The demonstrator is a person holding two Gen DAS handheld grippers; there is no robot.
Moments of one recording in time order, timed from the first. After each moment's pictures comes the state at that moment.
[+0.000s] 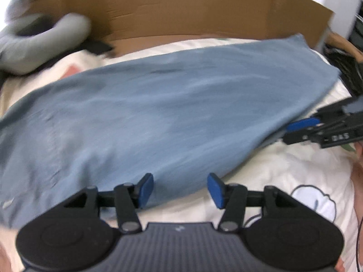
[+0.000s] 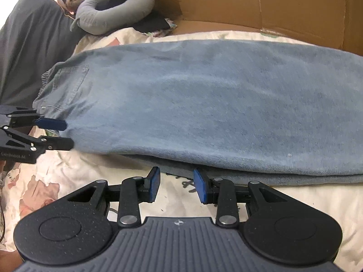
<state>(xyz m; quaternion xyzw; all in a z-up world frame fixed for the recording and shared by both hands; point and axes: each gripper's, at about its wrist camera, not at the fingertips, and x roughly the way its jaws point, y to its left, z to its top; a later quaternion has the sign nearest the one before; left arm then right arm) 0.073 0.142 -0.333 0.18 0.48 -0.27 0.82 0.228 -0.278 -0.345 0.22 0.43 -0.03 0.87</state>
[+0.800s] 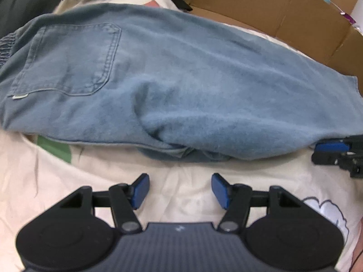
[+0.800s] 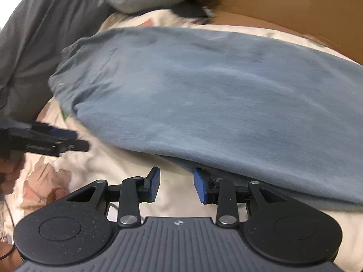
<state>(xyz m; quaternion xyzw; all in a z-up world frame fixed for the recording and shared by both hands) 0.079 0.198 -0.381 0.04 0.53 -0.16 0.83 0.269 -0.235 -0.351 0.17 0.46 0.05 0.87</state>
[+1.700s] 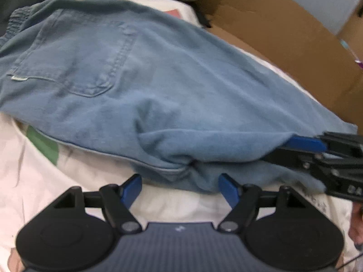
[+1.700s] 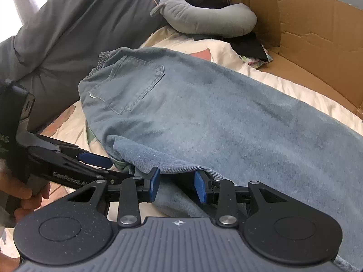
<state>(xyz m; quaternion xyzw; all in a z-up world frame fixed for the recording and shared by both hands) 0.101 0.202 -0.386 -0.06 0.54 -0.11 0.83 0.340 -0.200 -0.315 0.09 0.40 0.12 0.90</state>
